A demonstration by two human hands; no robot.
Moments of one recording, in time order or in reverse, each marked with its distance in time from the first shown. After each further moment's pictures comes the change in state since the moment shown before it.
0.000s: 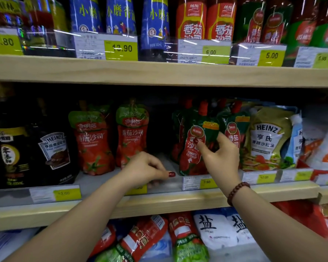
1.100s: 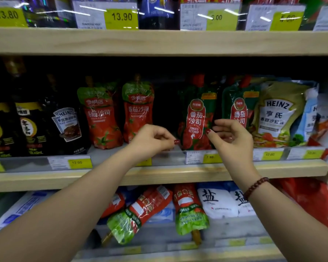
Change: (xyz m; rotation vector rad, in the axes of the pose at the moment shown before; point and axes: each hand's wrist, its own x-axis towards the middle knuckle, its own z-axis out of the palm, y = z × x) left_hand -0.017 0.020 0.009 -0.069 0.142 0.049; right_hand -0.029 0.012 -0.022 0.385 -0.097 0.086
